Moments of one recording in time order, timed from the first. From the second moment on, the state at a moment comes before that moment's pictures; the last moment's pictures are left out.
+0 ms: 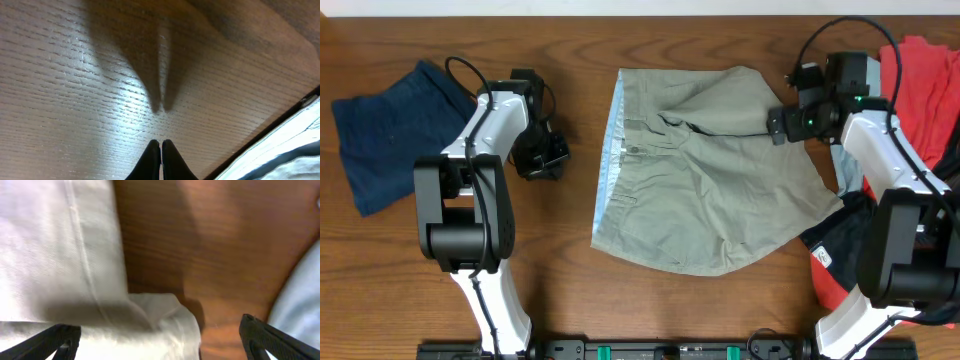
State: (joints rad) left arm -0.02 2.09 1.50 -1.10 0.18 -0.39; right arm -0.06 1.88 1.30 -0.50 -0.18 -0.28
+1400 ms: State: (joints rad) left arm -0.02 2.09 1.50 -1.08 0.21 -0.39; right arm -0.29 1.85 1.67 -0.73 0.20 -0.13
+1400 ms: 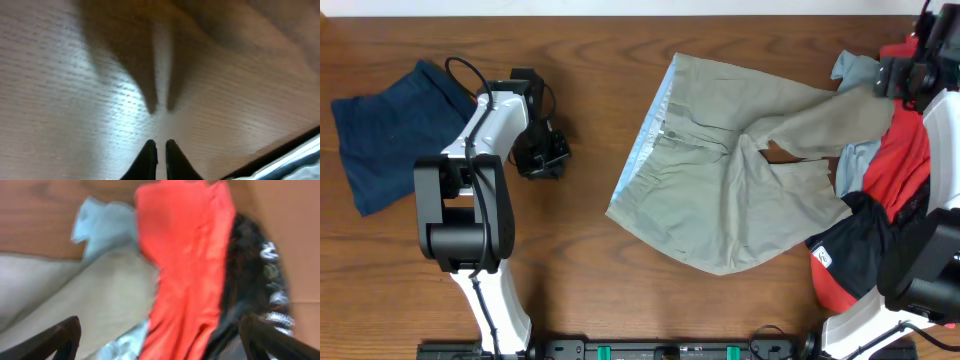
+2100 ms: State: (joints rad) left arm -0.19 2.09 1.49 -0.87 0.40 -0.23; right arm -0.28 1.85 1.66 -1.15 -0.40 -0.06
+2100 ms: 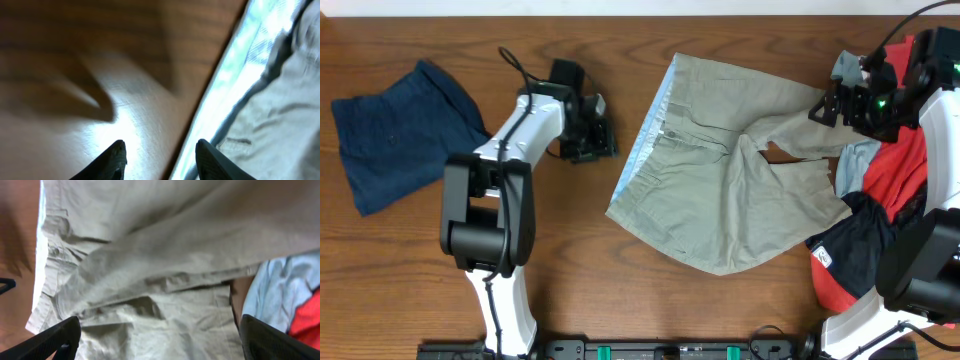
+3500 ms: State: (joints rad) left arm 0.19 2.09 1.58 -1.32 0.21 -0.40; right arm -0.28 1.85 1.66 -1.27 -0.36 -0.06
